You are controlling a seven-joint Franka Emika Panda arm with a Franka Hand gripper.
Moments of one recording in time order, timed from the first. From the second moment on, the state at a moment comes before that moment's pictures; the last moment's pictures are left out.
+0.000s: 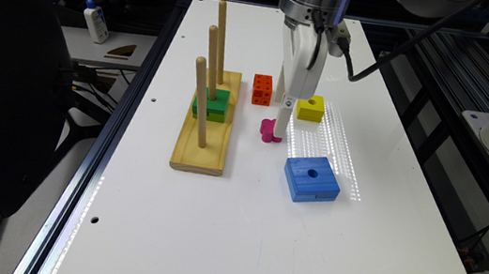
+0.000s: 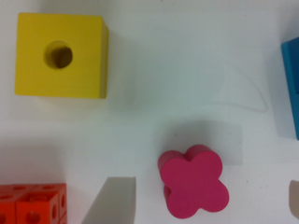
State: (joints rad) arm 0.02 0.23 0.08 -2.41 0.01 2.67 0.86
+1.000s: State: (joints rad) arm 0.02 0.33 0.08 -2.37 0.01 2.73 0.86
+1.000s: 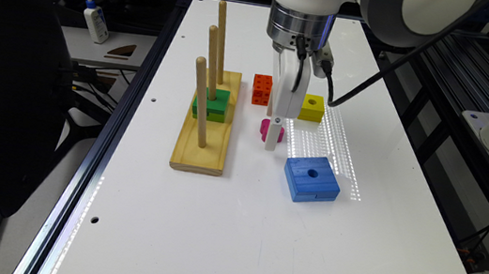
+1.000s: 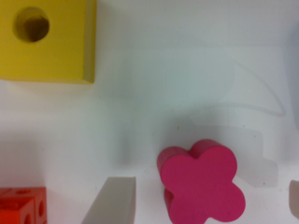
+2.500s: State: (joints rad) arm 0.02 0.29 0.08 -2.37 0.01 2.69 0.86
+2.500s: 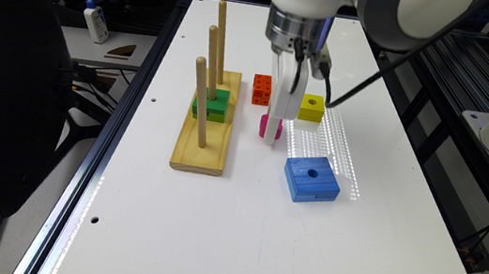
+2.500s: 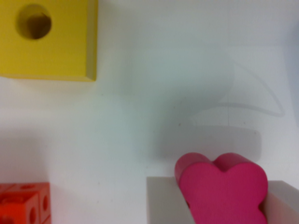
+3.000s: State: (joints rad) arm 0.02 0.22 0.08 -2.38 0.01 2.62 0.86
